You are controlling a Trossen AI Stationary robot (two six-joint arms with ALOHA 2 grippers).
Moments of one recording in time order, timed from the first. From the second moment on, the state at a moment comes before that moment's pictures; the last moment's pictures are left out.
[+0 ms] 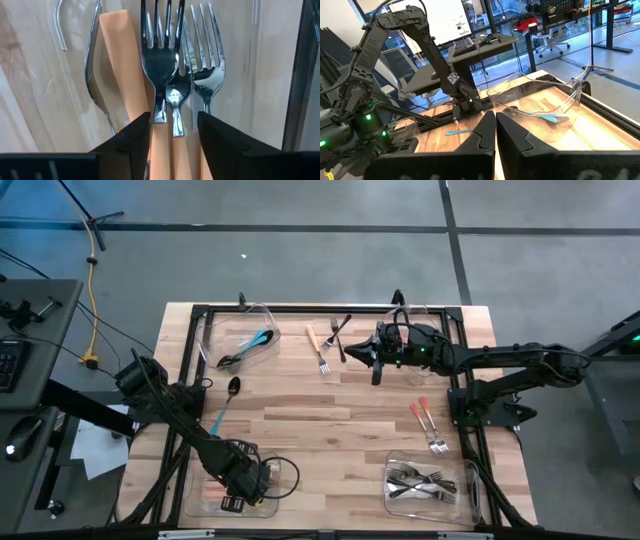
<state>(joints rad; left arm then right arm) -0.75 1.74 1.07 -0.74 0.10 -0.63 -0.21 1.20 0.69 0.46 -0.10 0.29</state>
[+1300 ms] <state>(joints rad) 0.04 1.00 0.89 0.04 0.01 -0.18 -0.21 1.20 0.69 0.62 -0.13 0.33</state>
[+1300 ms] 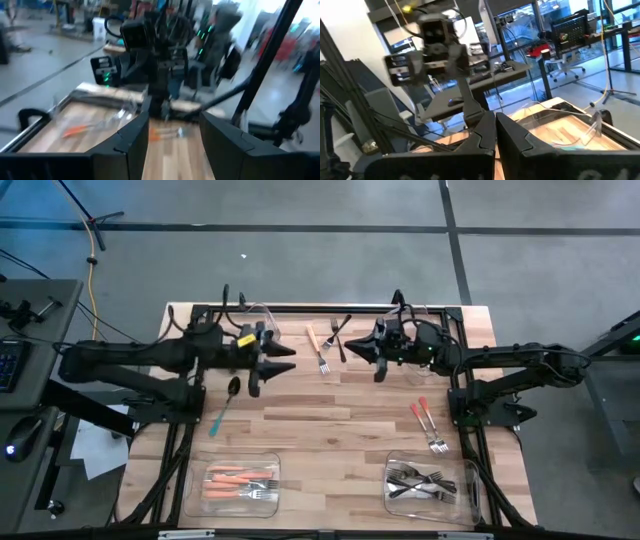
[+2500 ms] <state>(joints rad) 0.11 1.05 0.56 0.57 0.04 -0.30 -0.21 1.20 0.69 0.63 -0.15 0.33</state>
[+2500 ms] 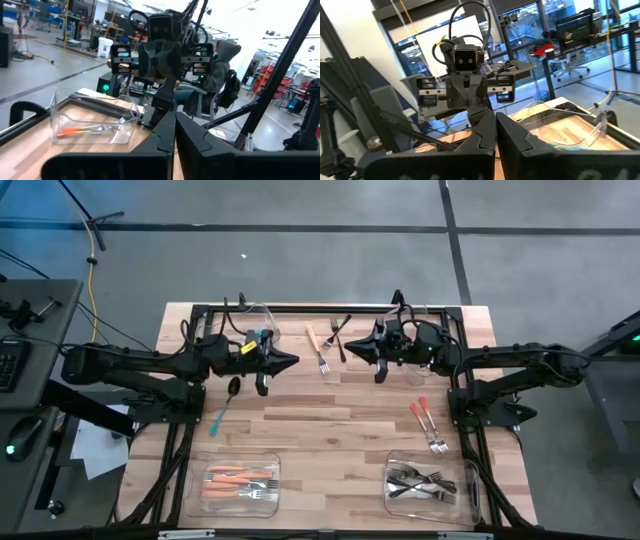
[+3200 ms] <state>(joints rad) 0.11 1.05 0.56 0.57 0.04 -0.33 -0.21 1.20 0.69 0.58 -0.13 0.31</state>
